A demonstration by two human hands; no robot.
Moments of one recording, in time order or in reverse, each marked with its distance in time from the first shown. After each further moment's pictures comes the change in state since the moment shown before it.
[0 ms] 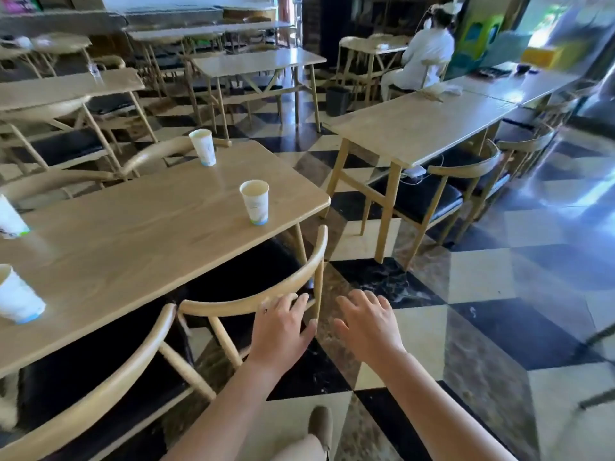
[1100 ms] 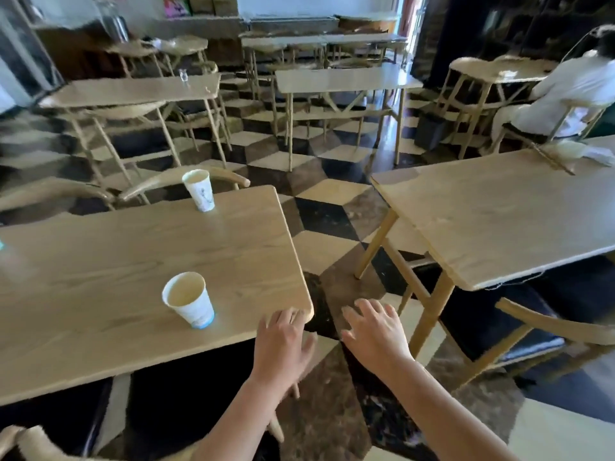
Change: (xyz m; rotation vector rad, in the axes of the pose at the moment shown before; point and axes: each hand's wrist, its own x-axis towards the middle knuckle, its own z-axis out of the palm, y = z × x) left_hand 0.428 0.024 0.142 0.129 0.049 -0.458; right_hand 0.435 0.274 0.000 -0.041 -0.162 -0.369
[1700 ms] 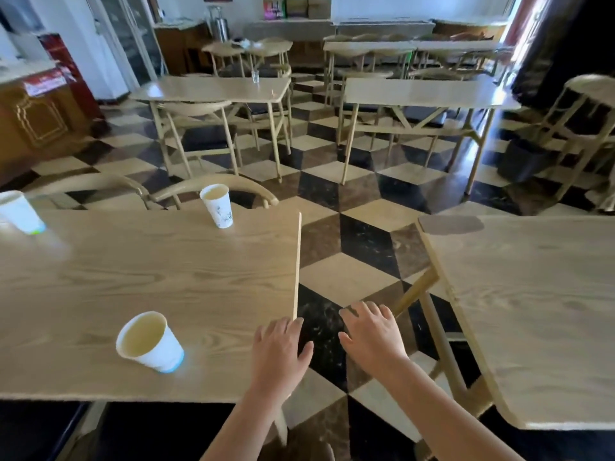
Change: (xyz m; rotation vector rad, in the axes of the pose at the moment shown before) left_hand 0.161 0.018 0.061 0.065 0.036 -0.321; right_hand 0.202 0.101 -0.010 0.012 -0.046 -0.290
